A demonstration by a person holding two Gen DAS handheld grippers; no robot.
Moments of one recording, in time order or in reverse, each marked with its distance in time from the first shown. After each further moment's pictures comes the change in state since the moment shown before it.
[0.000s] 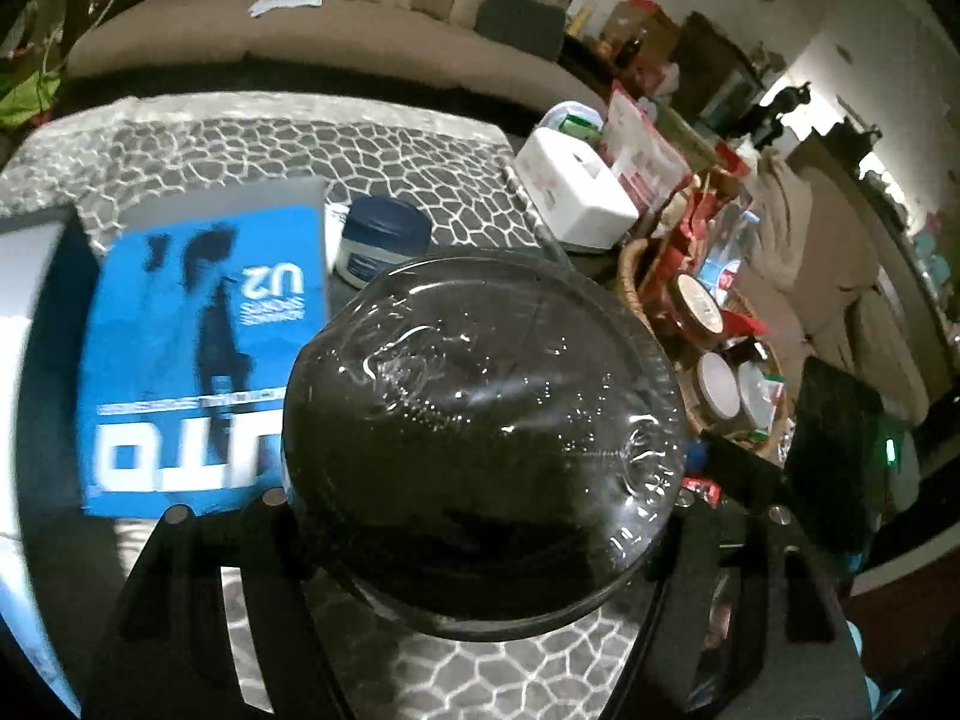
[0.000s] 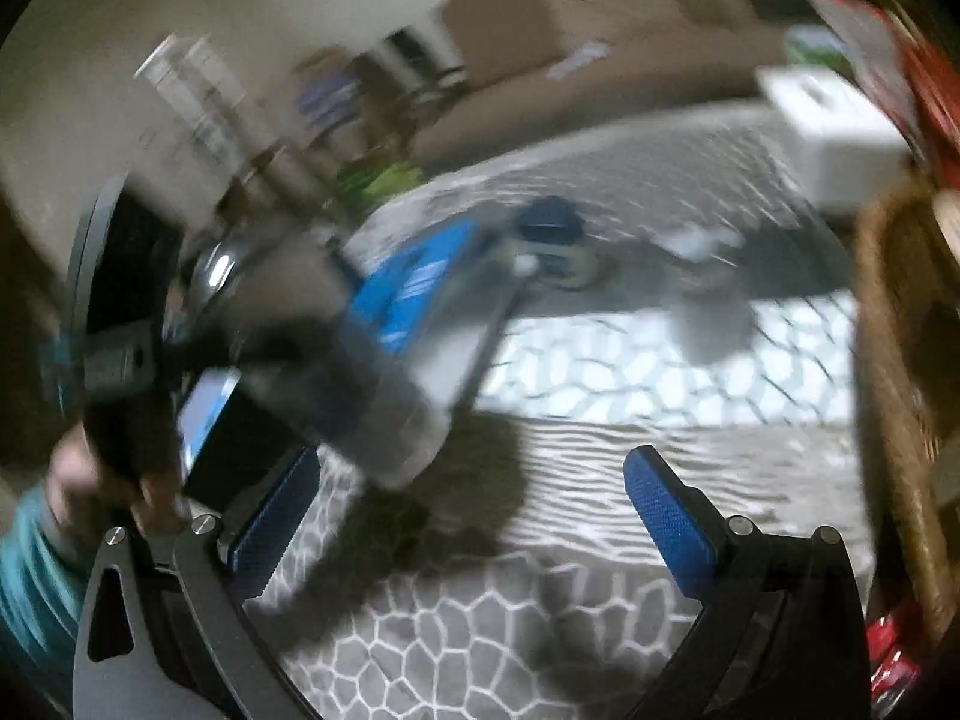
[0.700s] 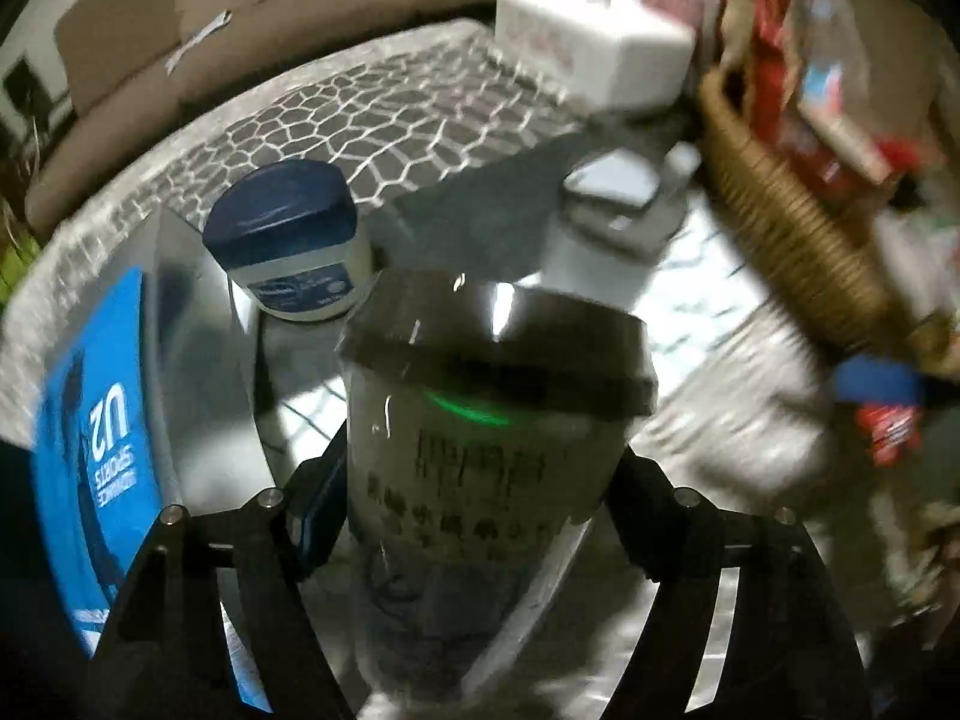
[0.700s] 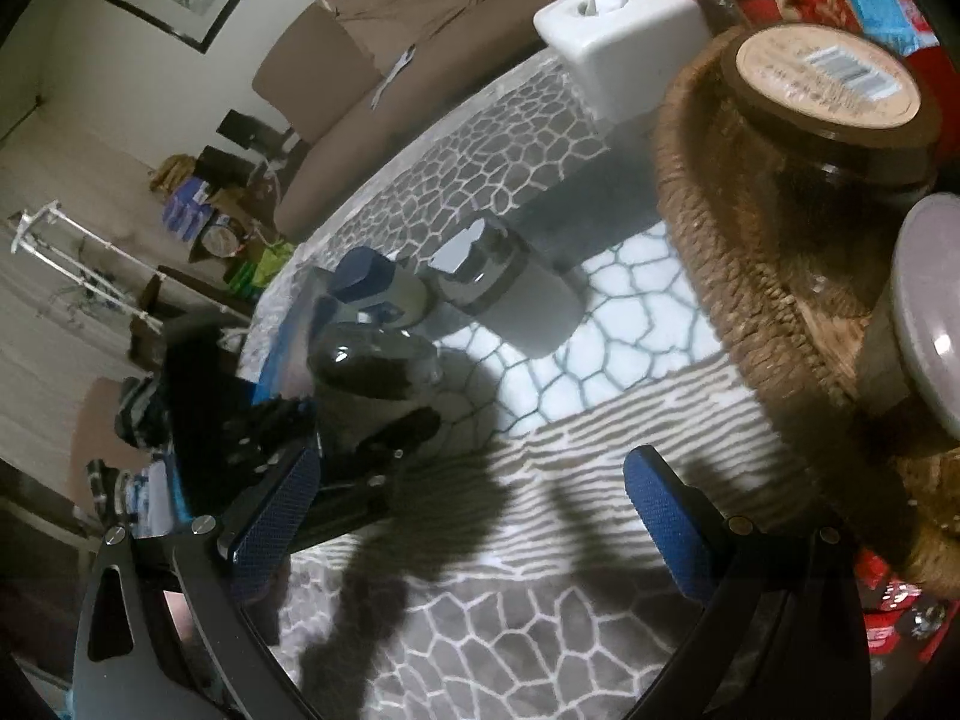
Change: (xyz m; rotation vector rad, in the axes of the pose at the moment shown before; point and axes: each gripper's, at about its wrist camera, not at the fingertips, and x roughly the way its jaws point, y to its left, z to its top) left arm 0.168 -0.036 0.015 0.332 0.160 0.269; right arm -0.009 -0.121 -0.003 0.588 -0.043 -0.082
